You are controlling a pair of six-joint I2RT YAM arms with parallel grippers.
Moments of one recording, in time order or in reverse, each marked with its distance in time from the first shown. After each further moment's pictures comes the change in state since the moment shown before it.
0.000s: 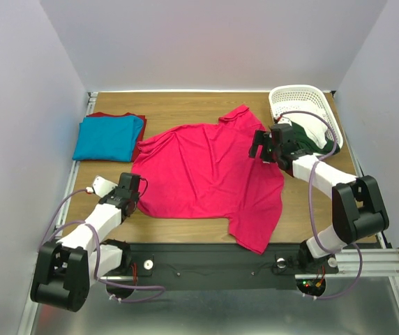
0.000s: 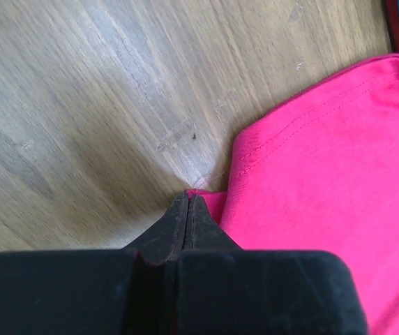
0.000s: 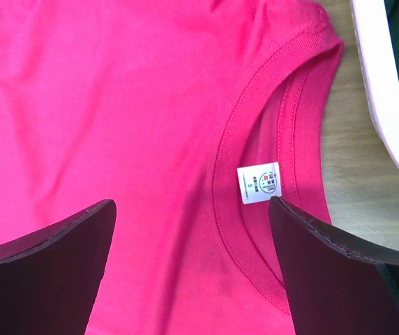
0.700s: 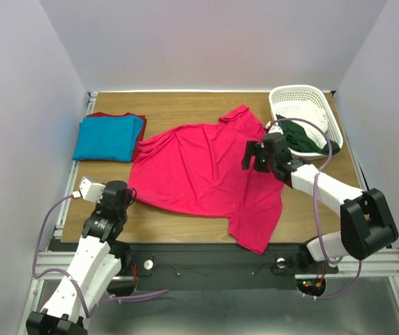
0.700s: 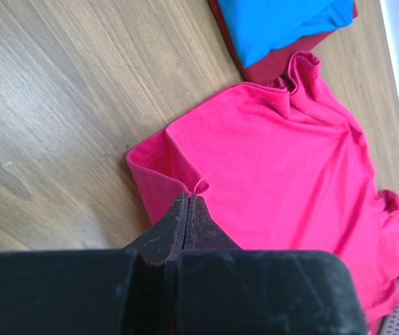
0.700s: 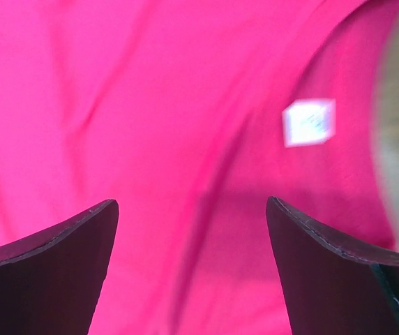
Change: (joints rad) left arm 0.000 -0.490 -0.019 -0.111 -0.018 0.094; right arm 0.105 -0.108 -0.057 -0.072 -0.013 0.021
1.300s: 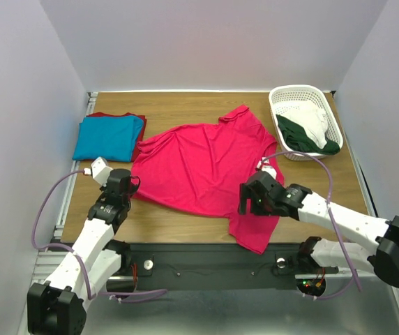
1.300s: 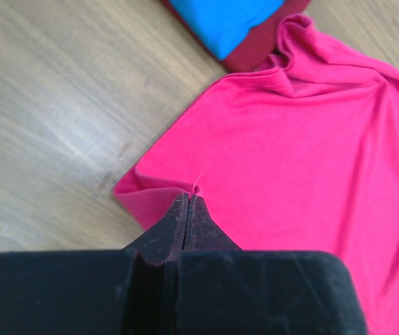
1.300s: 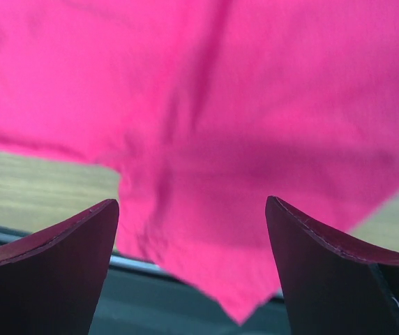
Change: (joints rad) left arm 0.000 0.205 0.047 0.193 0.048 0.346; right arm 0.419 -0.296 -0.153 -0.484 0.096 0.343
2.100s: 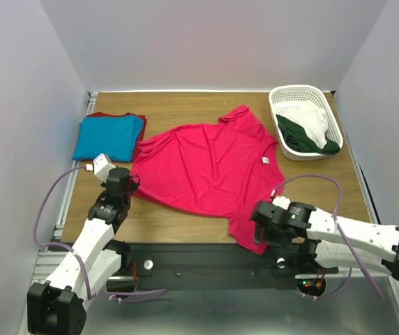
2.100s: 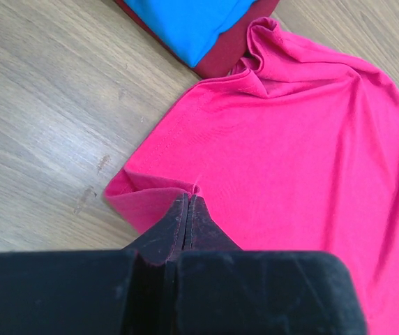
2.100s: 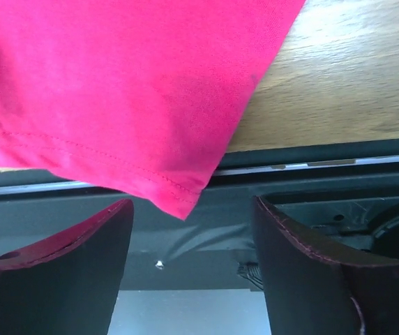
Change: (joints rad) left arm 0.000 0.007 0.004 0.077 0.044 0.077; right arm 0.263 -0.152 -0.109 -0.393 -0.011 0.459
